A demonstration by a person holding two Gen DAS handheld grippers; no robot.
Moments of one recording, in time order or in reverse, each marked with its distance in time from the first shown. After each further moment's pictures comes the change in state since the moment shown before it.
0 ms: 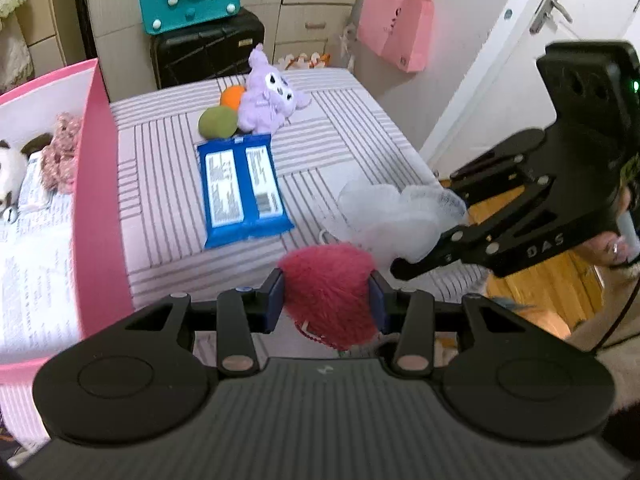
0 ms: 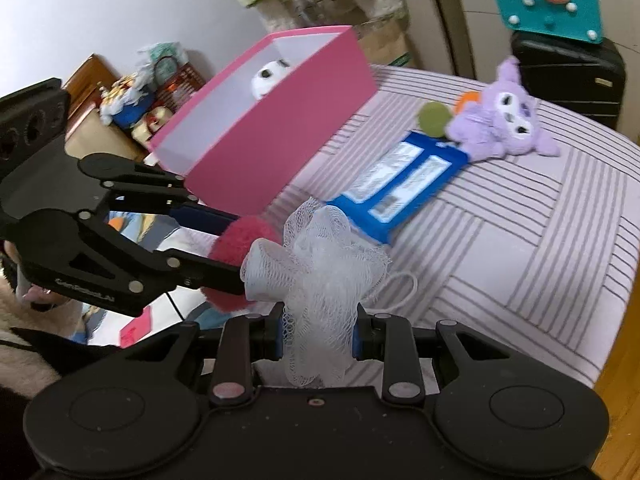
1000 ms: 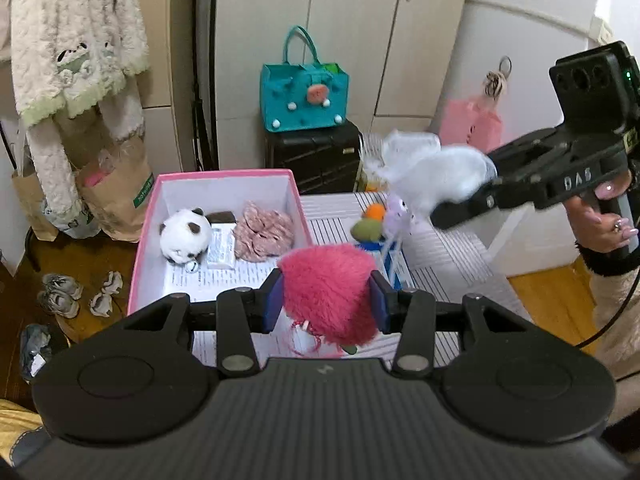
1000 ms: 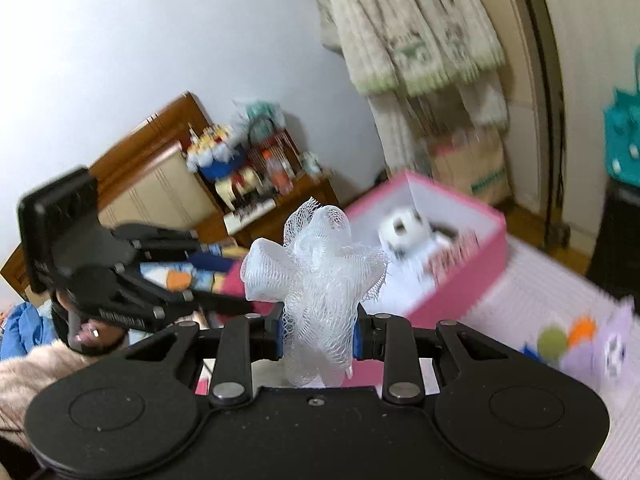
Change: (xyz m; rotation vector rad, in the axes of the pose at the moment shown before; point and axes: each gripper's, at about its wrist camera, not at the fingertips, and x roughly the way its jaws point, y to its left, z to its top) left arm -0.172 0.088 -0.022 -0.083 -0.290 0.199; right arm -0.023 0.115 0.142 -0.226 -0.205 0.158
